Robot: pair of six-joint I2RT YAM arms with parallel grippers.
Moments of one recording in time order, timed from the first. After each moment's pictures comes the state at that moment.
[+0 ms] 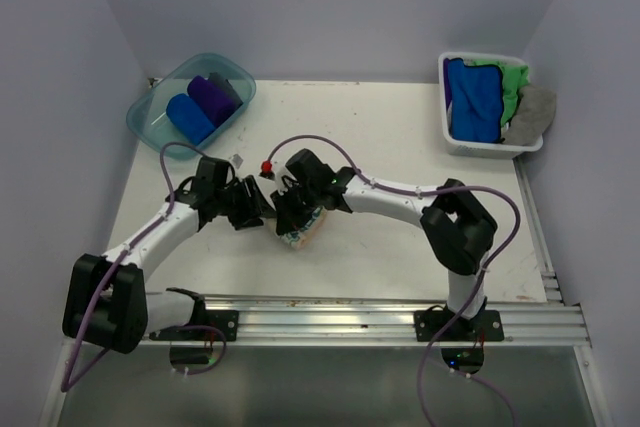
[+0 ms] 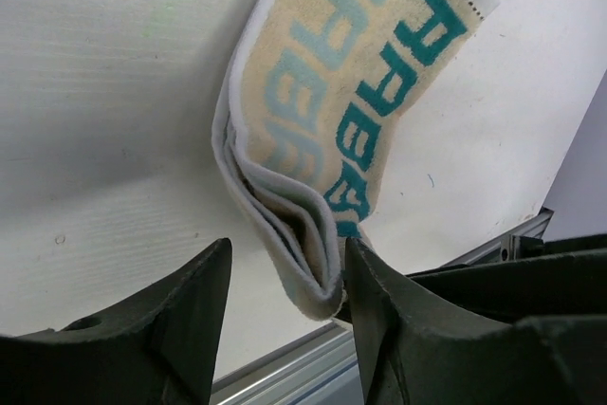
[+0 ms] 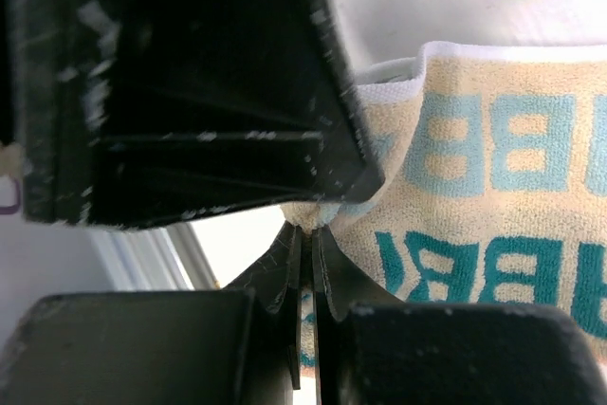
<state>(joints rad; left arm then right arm) -0.25 1.26 0.69 -0.40 0.41 -0.70 0.93 1.88 1.33 -0.31 -0.40 0.19</state>
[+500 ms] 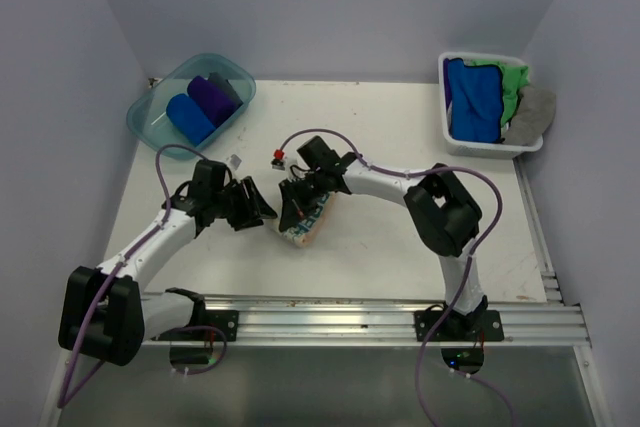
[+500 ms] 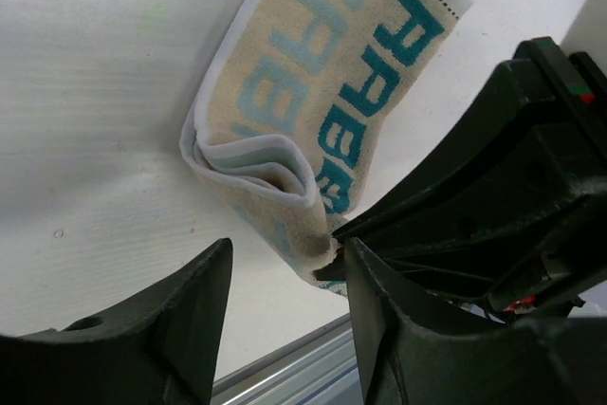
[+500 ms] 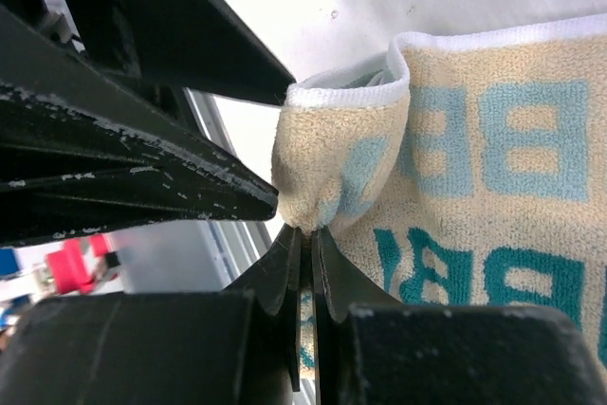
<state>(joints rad) -0.25 1.18 0.65 -0.39 0.41 -0.70 0.79 2.03 1.43 -0.37 -0.75 0.32</state>
